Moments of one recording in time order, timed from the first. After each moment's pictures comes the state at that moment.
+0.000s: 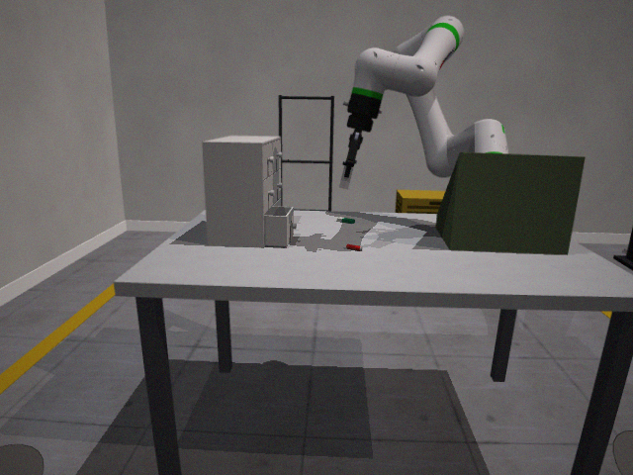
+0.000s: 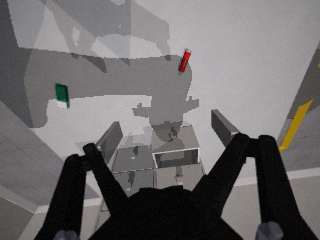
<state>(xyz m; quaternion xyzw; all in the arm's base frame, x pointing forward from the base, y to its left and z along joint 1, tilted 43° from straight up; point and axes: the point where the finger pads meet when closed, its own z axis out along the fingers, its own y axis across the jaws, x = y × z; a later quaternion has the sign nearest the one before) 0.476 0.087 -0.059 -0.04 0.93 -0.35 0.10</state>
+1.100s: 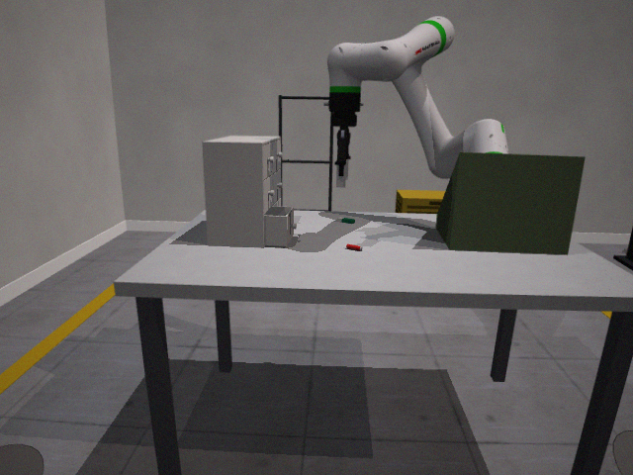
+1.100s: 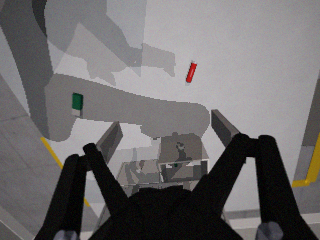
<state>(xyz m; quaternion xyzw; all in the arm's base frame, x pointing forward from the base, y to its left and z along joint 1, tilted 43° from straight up) 0.485 0.084 -0.049 0.00 0.93 -0.37 0.01</state>
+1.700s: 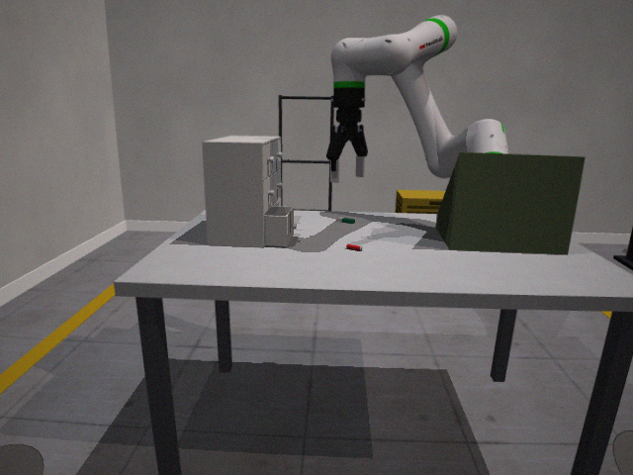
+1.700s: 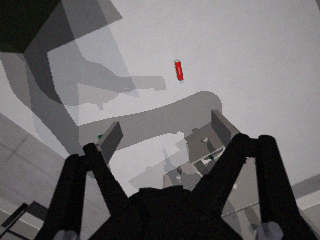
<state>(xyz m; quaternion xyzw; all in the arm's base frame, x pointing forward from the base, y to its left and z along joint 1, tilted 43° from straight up) 0.468 0.097 -0.044 0.24 0.90 -0.35 0.09</state>
